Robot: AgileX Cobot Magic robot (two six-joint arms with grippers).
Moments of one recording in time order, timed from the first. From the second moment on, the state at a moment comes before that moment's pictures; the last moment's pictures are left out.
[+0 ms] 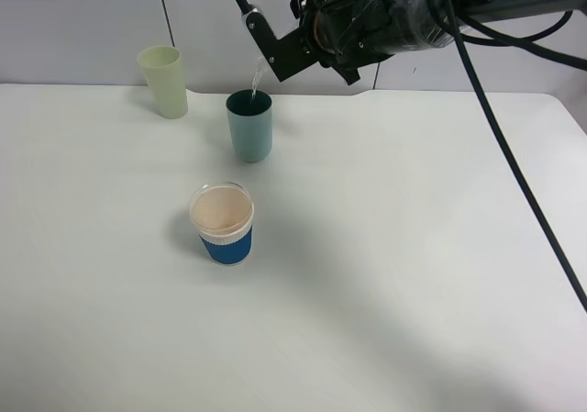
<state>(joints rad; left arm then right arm) 0.02 0.00 -0.50 -0.05 1.06 0.00 0.61 2.12 -1.56 -1.70 0.41 -0.20</state>
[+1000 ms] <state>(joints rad) 0.02 0.00 -0.50 -0.05 1.06 0.00 0.61 2.12 -1.56 -1.73 0.35 -0.25</state>
